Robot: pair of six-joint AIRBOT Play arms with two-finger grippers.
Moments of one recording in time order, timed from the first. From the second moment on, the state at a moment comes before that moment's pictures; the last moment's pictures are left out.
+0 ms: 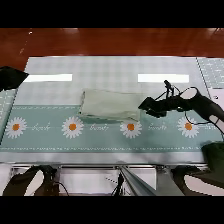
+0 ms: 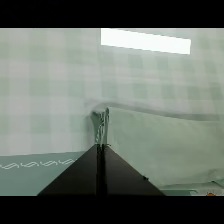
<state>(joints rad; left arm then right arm) 0.21 -0.73 1.07 1.03 -1.13 -1.36 0.11 -1.36 0.78 -0.76 0.85 1.50</state>
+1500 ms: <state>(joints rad) 0.18 -0.74 0.78 0.99 -0.85 -1.34 -1.16 -0.78 1.35 -1.18 1.74 1.59</state>
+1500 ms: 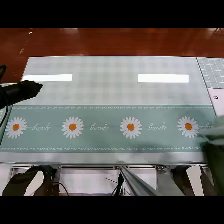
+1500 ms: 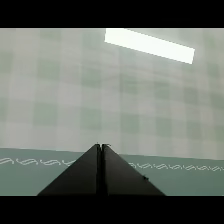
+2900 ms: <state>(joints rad) 0.21 -0.74 0.78 1.04 -0.43 -1.24 -1.35 -0.69 1.37 -1.92 1.85 1.51</state>
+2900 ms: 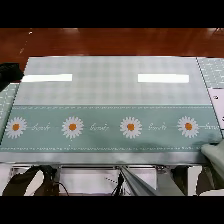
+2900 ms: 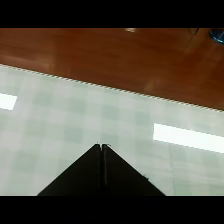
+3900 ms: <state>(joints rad) 0.03 -0.87 1.00 1.05 -0.85 -1.25 -1.02 -0.85 1.37 -1.13 1.59 1.38</state>
